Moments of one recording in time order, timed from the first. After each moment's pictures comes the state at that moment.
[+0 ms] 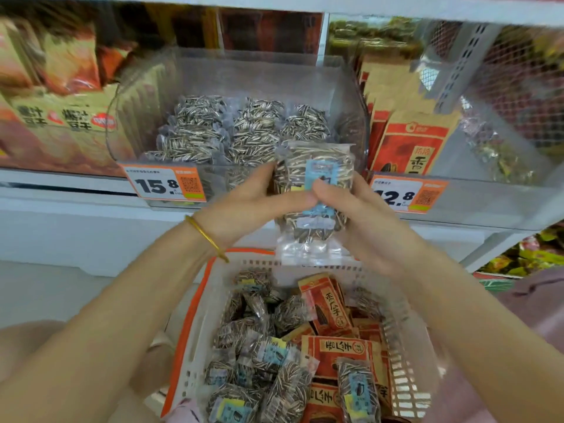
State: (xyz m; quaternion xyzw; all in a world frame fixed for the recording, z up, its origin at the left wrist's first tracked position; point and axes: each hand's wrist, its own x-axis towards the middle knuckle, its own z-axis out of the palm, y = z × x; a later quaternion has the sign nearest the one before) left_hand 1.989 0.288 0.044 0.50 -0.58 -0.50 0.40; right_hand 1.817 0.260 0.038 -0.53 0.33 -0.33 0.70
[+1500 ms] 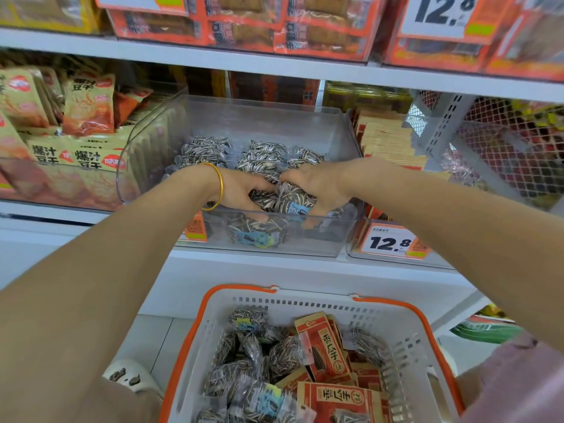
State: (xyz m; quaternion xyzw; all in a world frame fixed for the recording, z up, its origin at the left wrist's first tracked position) left_hand 2.051 0.177 0.072 0.62 -0.74 -0.24 -0.07; right_hand 1.884 0.136 0.099 -0.90 0.35 0.25 -0.01
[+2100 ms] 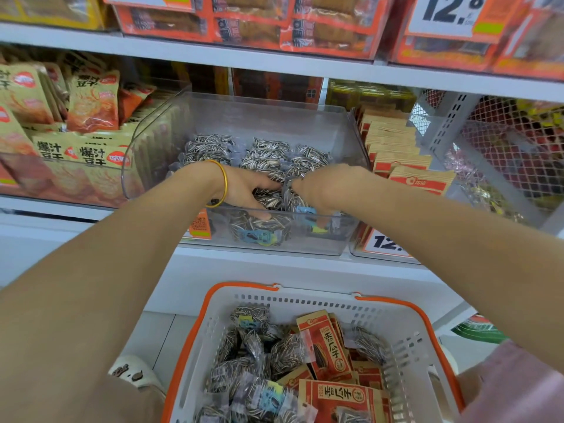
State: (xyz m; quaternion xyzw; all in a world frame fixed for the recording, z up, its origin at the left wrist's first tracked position) left_hand 2.052 0.179 0.075 0.63 -0.73 -0.24 -0.09; right_hand 1.897 0.160 0.097 -0.86 0.37 0.30 -0.16
